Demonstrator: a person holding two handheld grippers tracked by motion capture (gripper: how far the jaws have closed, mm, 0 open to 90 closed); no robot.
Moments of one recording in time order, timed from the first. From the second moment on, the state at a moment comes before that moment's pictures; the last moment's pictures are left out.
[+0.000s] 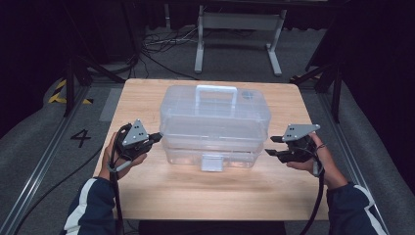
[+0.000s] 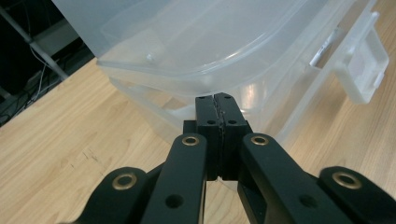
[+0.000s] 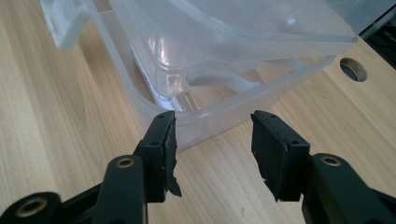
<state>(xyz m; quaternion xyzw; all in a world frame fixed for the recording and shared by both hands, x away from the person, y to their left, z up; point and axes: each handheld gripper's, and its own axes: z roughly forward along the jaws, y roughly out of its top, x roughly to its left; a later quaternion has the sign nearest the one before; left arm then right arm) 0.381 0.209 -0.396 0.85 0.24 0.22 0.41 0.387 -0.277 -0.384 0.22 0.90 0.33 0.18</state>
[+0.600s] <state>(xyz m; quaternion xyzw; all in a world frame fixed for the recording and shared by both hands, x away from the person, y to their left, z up) 0.378 0.209 -0.414 0.87 0.25 0.21 0.38 0.386 -0.273 -0.389 0.21 0.91 0.32 0.17</state>
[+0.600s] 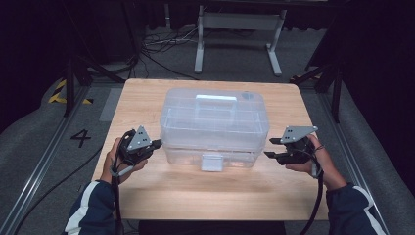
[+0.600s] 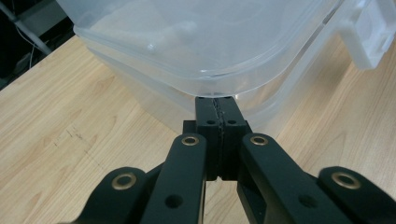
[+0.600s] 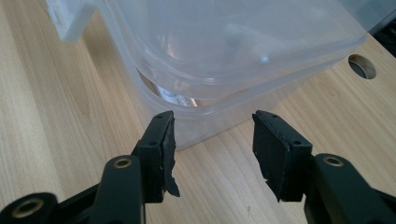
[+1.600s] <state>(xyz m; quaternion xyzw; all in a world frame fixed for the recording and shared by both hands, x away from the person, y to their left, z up) 0.374 0.214 -0.426 0.87 0.25 0.20 0.37 0.384 -0.269 -0.398 0.21 0.91 0.31 0.17</state>
